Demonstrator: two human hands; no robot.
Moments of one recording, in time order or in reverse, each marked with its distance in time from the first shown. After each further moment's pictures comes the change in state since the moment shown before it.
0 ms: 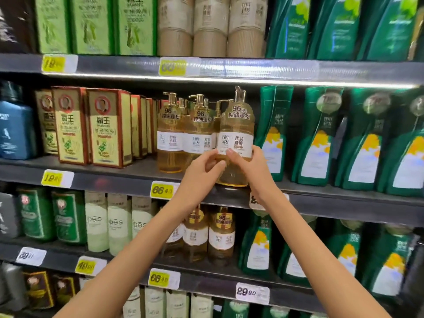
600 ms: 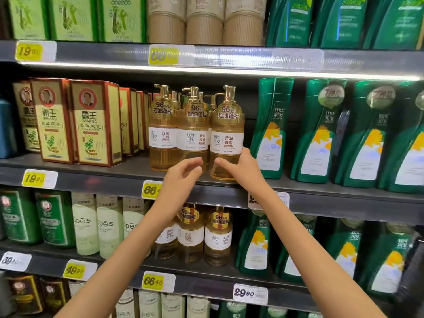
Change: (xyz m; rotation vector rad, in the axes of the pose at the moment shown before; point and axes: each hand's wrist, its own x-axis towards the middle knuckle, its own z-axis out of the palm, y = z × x) left_hand 0.004 -0.039 -0.016 0.010 0.055 -0.020; right_hand 0.024 0.022 0.003 -0.472 -0.022 -0.079
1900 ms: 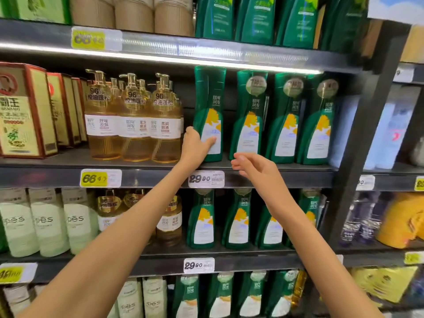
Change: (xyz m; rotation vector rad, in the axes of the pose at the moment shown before) left_hand 0.067 0.031 0.146 0.102 -0.006 -0.006; right_hand -0.119 0.009 -0.130 0.152 0.121 0.052
